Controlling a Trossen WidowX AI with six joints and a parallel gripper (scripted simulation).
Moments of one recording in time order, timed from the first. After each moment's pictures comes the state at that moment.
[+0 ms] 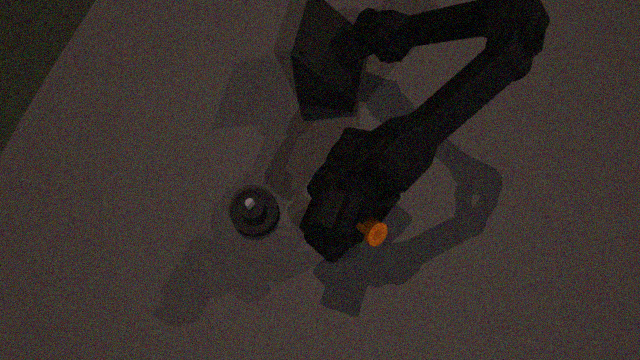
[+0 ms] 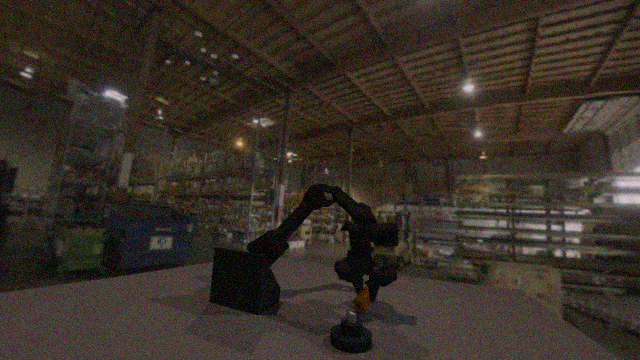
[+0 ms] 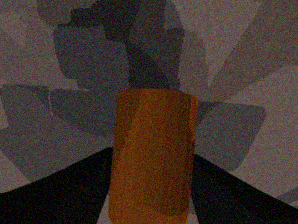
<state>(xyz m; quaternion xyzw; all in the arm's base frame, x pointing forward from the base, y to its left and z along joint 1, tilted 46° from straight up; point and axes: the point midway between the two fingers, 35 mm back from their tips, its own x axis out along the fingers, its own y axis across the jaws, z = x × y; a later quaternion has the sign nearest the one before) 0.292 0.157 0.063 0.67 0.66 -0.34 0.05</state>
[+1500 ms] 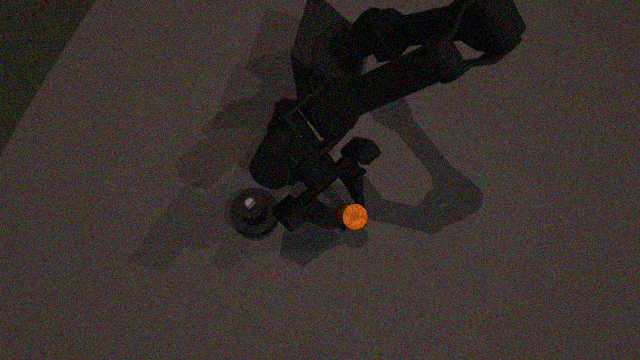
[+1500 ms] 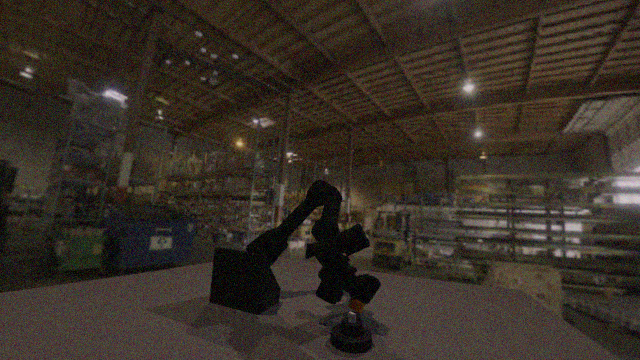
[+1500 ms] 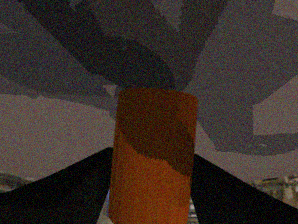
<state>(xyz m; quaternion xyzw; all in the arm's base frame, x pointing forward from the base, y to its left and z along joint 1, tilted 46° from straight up) 0.280 0.124 0.032 0.73 0.64 -0.18 -0.16</state>
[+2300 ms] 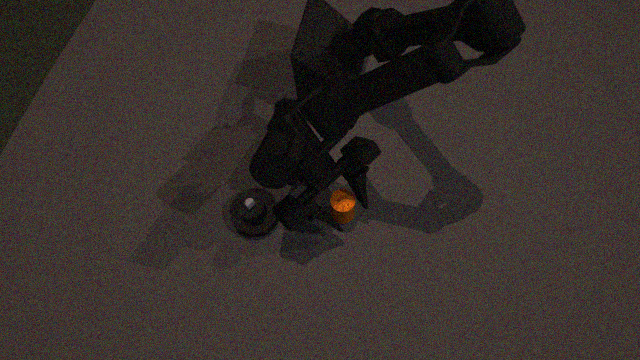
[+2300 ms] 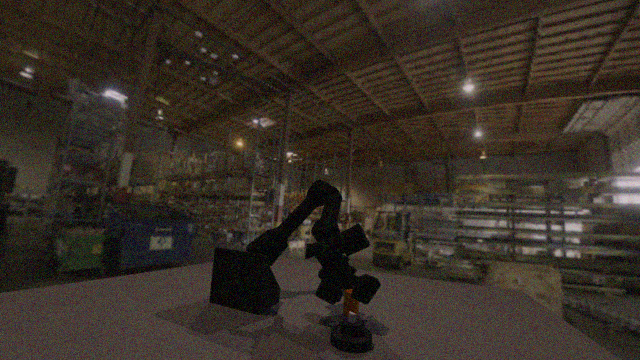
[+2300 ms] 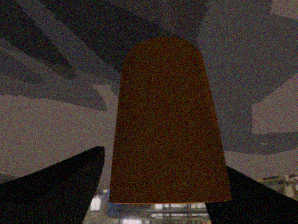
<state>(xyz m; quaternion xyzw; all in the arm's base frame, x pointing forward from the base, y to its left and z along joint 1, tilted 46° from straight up) 0.279 0.124 0.032 0.73 0.64 -0.18 -0.16</state>
